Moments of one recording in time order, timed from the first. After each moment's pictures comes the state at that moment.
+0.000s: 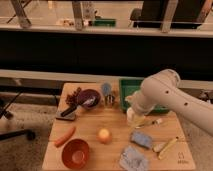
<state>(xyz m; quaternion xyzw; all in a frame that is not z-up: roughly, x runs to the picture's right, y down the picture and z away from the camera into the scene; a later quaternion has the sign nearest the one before) 0.117 0.104 0.667 -0.23 -0.13 -0.03 0.96</state>
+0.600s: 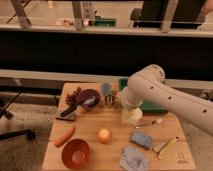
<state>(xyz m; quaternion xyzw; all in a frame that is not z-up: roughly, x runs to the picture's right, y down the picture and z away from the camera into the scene) 0.074 0.083 0.684 -0.22 -0.13 -0.05 0.96</state>
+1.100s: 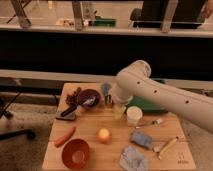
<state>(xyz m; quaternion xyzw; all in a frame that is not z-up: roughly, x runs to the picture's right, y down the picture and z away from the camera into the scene) 0.037 0.071 0.699 -0.23 -0.13 -0.08 0.96</state>
